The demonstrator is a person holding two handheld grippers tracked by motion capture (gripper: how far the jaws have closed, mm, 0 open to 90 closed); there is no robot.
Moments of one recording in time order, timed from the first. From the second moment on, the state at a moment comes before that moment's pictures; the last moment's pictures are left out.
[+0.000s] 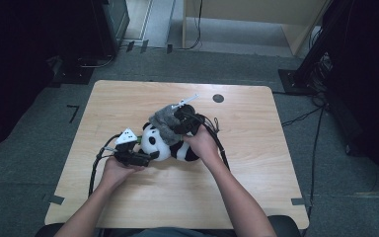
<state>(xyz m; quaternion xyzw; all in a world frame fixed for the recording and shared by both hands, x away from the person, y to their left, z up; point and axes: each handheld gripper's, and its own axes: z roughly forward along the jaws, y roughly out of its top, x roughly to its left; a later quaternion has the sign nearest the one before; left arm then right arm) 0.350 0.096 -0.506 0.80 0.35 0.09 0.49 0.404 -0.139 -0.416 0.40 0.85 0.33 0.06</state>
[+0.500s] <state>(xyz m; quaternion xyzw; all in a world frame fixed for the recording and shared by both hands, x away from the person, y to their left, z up) 0.346 0.100 -0.499 0.80 0.35 0.11 0.47 0.410 -0.172 -0.357 0.39 0.81 0.42 0.09</state>
